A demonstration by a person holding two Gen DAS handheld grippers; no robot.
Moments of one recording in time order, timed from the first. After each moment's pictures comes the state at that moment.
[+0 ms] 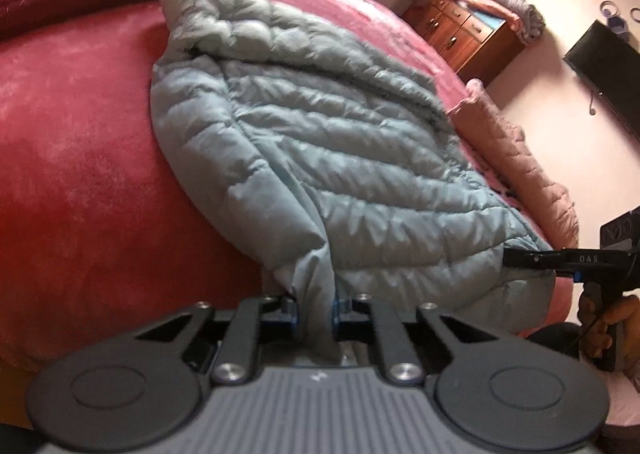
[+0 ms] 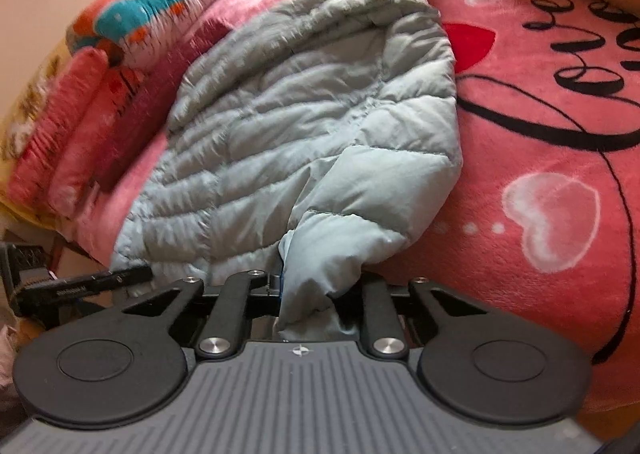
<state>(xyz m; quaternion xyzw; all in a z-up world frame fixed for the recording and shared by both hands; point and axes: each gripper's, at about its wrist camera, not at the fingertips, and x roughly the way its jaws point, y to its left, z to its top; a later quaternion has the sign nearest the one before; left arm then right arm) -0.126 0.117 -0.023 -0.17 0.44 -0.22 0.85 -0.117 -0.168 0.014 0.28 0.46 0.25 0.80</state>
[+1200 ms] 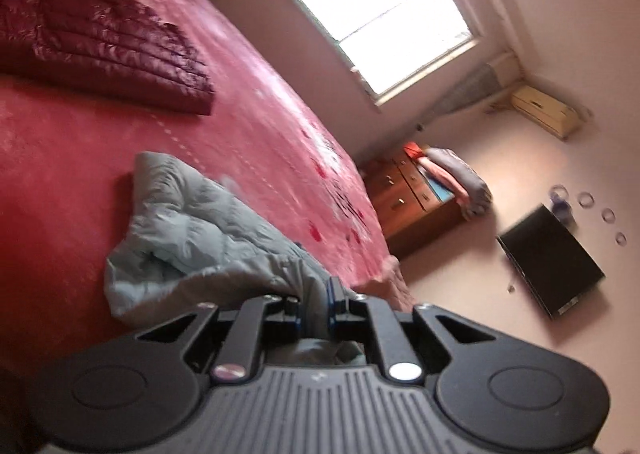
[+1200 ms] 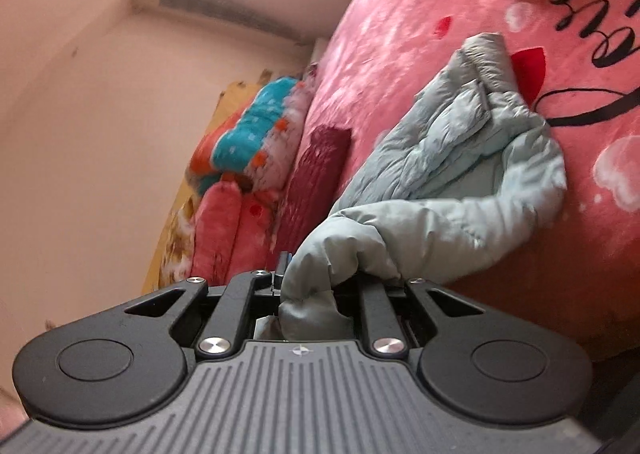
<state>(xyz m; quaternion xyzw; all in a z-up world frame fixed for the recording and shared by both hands) -0.141 0.186 0.071 -0.40 0.28 -0.21 0.85 -0.121 -0.221 0.060 0.54 0.32 0.30 0.71</state>
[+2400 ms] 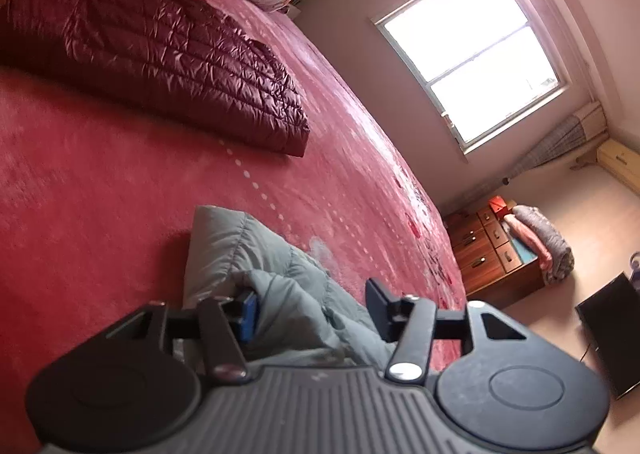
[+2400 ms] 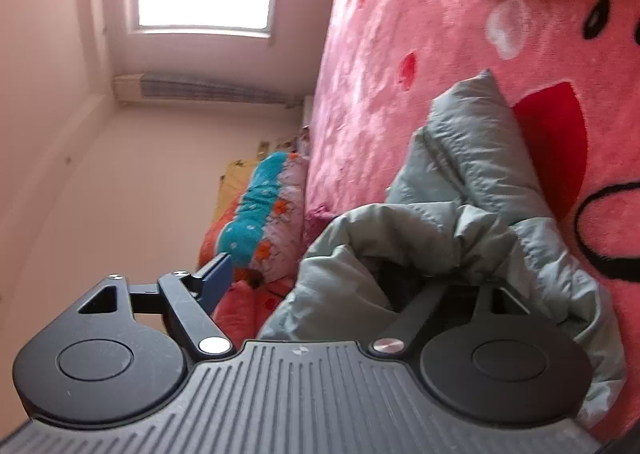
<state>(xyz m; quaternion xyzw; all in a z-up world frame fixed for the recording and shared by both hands) -0.035 0.194 0.026 -0.41 0.28 -0.07 0.86 0.019 -0.235 -0.034 0.64 0.26 0.27 0.67</state>
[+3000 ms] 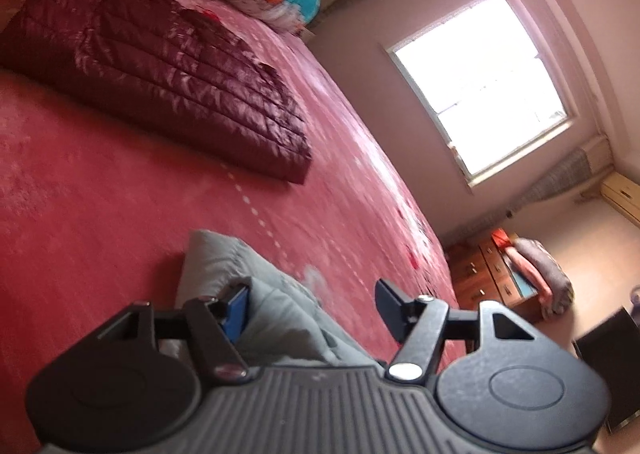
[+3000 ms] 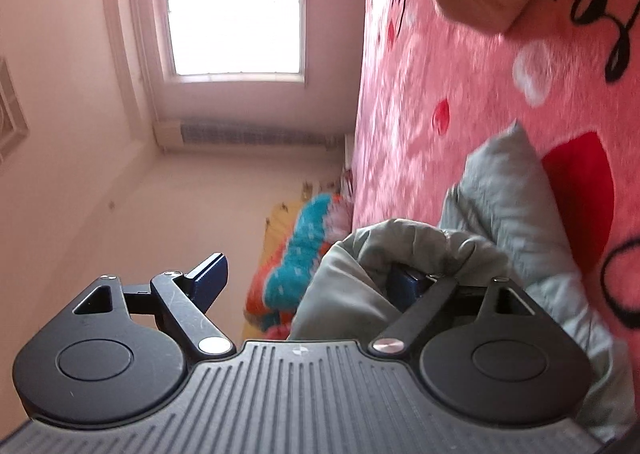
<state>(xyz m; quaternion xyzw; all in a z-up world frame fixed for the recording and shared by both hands) -0.026 0.196 0.034 -0.45 0.25 -0.03 0.86 0.036 -0.260 -0.044 0.70 0.17 0.26 0.64</state>
